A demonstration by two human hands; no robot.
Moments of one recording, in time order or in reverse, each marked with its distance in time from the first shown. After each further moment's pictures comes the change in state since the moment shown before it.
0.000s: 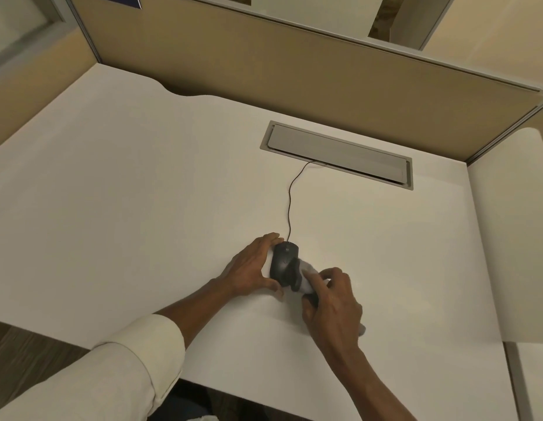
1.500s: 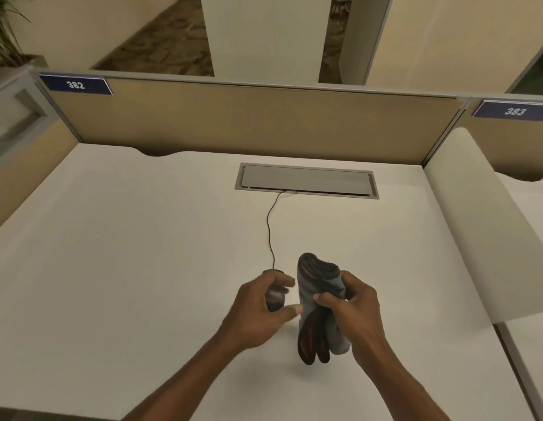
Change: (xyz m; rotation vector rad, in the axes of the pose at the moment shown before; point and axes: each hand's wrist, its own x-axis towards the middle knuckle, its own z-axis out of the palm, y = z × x) left_hand -0.061 0.110 -0.023 -0.269 0.164 0.036; right_hand 0.020 0.017 -0.075 0.959 -0.067 0.542
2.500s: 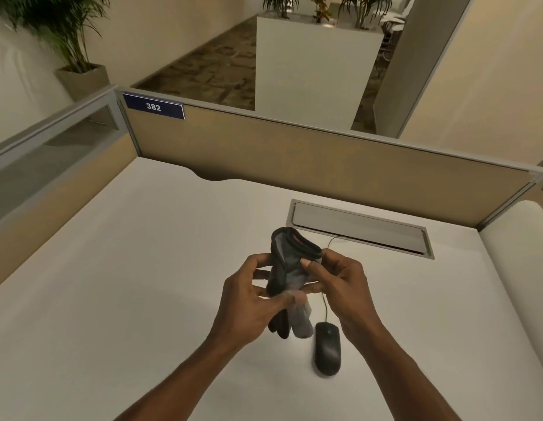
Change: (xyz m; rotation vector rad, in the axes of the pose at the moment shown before) left_hand 0.023 0.002 -0.172 -0.267 0.326 -0.041; right_hand 0.057 -0.140 0.162 0.105 -0.256 -0.263
